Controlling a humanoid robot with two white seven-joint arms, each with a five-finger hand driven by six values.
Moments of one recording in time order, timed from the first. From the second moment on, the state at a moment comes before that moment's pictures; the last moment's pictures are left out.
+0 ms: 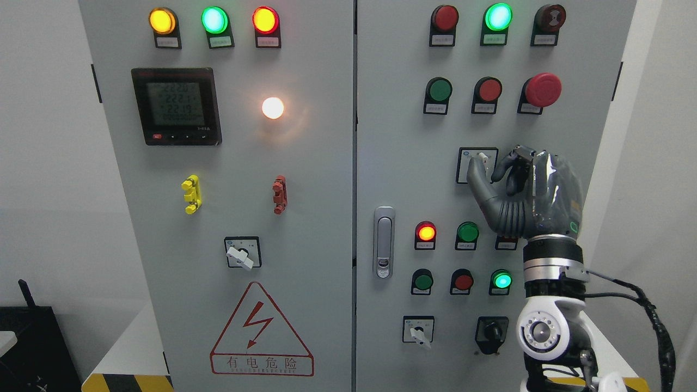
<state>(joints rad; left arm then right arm) 0.00 -0.09 0.00 0.00 0.00 -0.07 0.07 -0.72 0.06 0.02 -1.75 0.86 0.29 -0.02</state>
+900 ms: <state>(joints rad) 0.00 -0.09 0.00 0.00 0.00 -0.07 0.07 -0.71 0.06 0.03 -1.77 0.86 0.27 -0.01</state>
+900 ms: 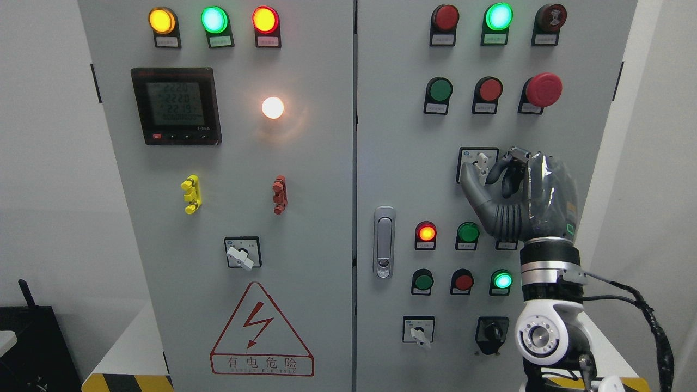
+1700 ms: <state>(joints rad) 0.00 -0.09 0.00 0.00 0.00 -0.07 0.07 -0.65 0.05 0.01 -1.84 0.84 0.11 -0.08</state>
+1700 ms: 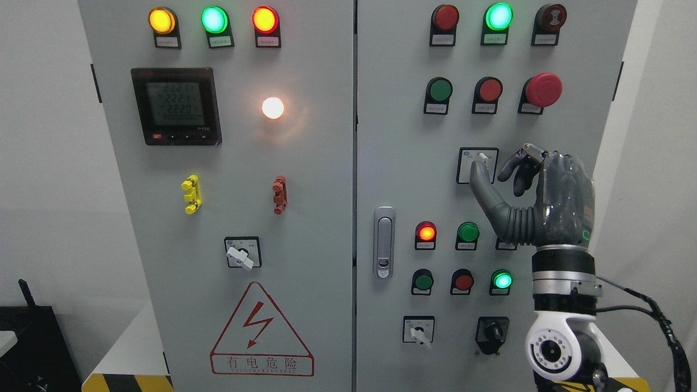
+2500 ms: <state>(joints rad) 0.00 -0.09 0.00 0.00 0.00 -0.07 0.07 -0.47 -0.06 0.01 -1.95 0.82 -0.15 -0.14</state>
